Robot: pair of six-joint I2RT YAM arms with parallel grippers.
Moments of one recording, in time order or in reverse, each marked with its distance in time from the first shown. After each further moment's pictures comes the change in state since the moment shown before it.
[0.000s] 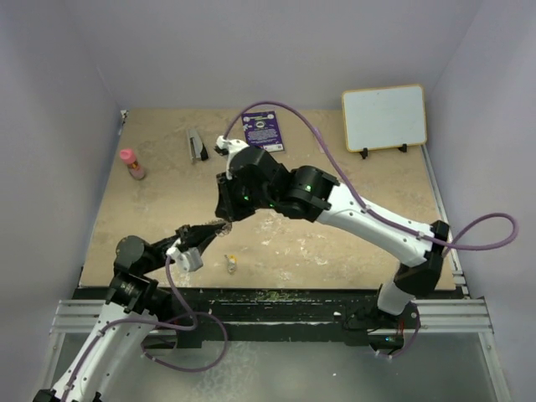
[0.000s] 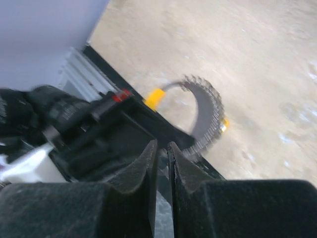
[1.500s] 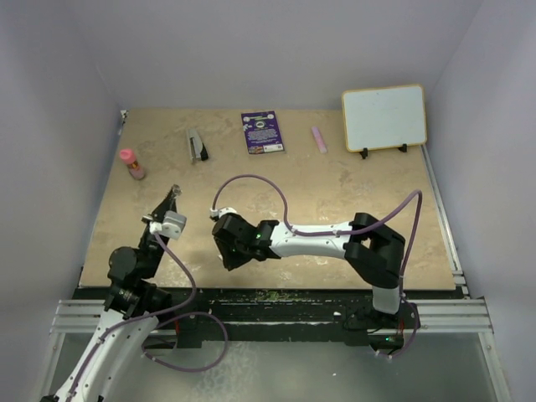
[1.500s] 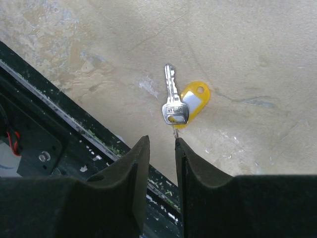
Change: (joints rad) left arm 0.004 -0.048 -0.014 0.085 -0.881 0.001; right arm 0.071 0.176 -0.636 0.473 0.035 0.039
